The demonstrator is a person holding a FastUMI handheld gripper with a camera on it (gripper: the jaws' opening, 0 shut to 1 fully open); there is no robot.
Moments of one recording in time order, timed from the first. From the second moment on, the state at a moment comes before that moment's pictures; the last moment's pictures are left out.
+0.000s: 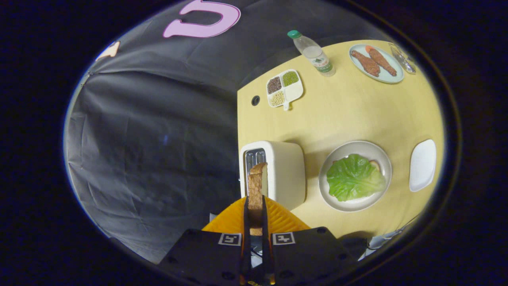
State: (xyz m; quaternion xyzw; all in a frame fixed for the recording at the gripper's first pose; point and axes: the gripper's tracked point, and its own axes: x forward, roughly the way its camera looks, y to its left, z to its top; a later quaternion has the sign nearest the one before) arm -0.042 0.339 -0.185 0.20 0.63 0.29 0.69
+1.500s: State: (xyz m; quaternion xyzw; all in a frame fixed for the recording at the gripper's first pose) arm -0.011 0.179 -0.401 0.08 0.60 0.22 0.76
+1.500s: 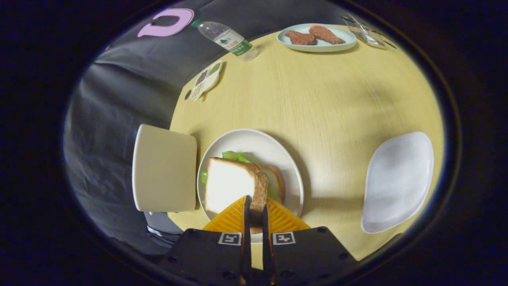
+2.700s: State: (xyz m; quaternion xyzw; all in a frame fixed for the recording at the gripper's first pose) arm 0.038 0.141 -0.214 0.00 0.20 0.10 0.98
